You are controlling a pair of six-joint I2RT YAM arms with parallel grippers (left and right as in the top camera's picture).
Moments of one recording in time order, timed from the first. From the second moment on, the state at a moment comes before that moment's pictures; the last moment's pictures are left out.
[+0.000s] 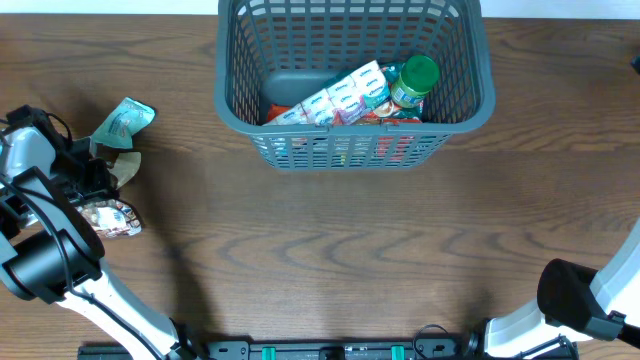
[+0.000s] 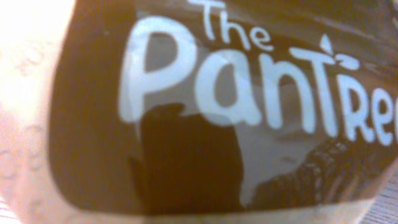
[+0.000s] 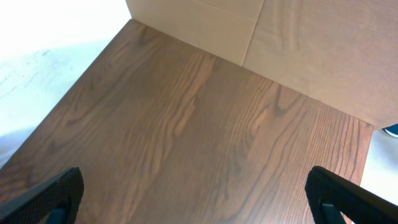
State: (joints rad) left arm 0.57 2.09 1.45 -0.95 0.02 0.27; right arm -0.28 1.77 2.53 -1.65 0.55 0.63
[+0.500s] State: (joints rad) left arm 0.57 1.89 1.62 -1.02 0.26 0.19; right arm -0.28 1.77 2.53 -1.65 0.55 0.63
